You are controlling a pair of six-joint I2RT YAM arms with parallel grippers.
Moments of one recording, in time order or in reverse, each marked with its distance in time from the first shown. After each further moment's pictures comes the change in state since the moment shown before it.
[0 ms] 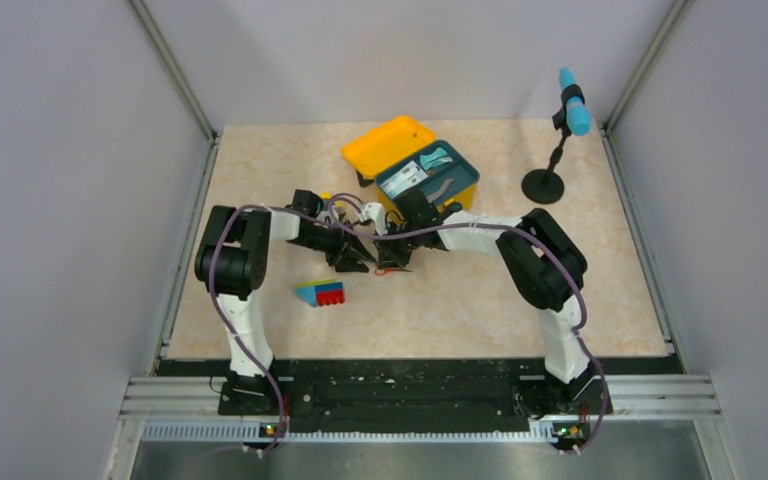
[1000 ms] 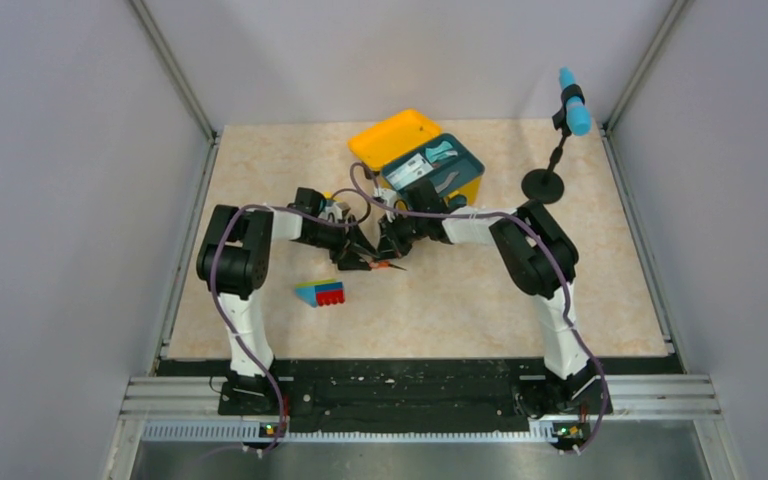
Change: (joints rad) left arm -0.014 0.006 0.002 0.058 0.032 -0.009; right arm -0.092 0.110 0.027 0.175 -0.191 0.366
